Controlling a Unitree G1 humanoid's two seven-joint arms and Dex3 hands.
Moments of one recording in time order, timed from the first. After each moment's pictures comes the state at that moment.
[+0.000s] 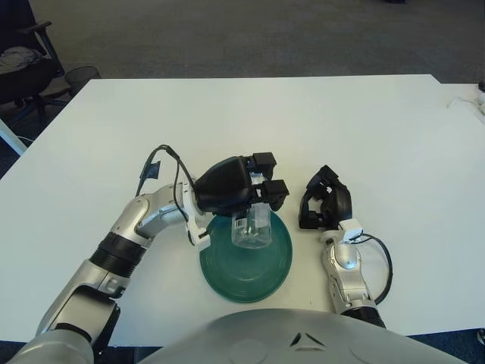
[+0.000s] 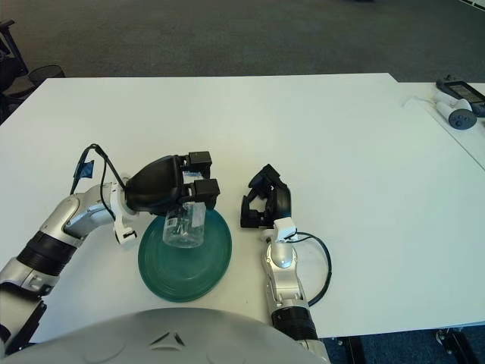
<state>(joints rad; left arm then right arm) -0.26 0.48 -0.34 0.00 0.76 -1.03 0.02 0.14 0.11 0.07 0.26 -0.06 -0.45 -0.16</state>
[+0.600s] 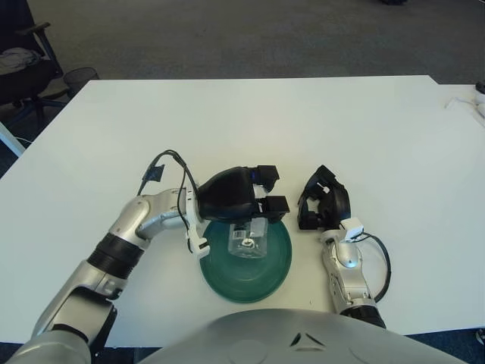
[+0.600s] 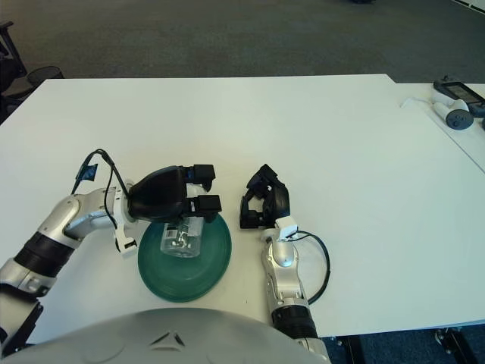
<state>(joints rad) -0.31 0.53 -0.35 0.04 0.88 -1.09 0.04 0.13 0.12 0.06 0.27 -0.01 -0.43 -0.08</state>
